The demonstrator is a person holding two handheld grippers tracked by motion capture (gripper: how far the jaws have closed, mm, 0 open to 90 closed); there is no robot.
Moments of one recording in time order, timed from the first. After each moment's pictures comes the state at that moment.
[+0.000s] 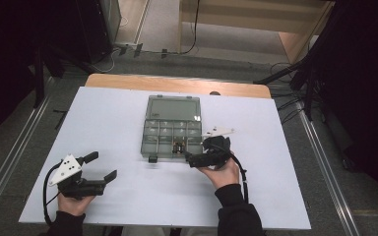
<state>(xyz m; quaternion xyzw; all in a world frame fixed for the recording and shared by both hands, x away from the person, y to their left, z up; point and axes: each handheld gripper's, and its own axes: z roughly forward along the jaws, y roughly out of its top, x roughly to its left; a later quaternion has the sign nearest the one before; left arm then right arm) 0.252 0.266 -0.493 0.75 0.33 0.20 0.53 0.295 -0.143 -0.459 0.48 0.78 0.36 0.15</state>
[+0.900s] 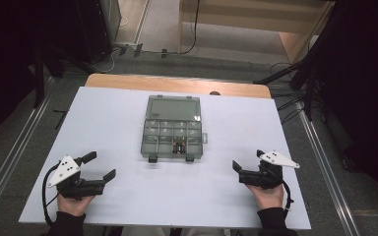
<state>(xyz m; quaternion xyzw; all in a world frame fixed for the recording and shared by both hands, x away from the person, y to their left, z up) 0.249 0.267 -0.492 0.74 0.34 0.21 0.53 0.227 -0.273 -0.493 0.53 0.69 0.43 0.24</state>
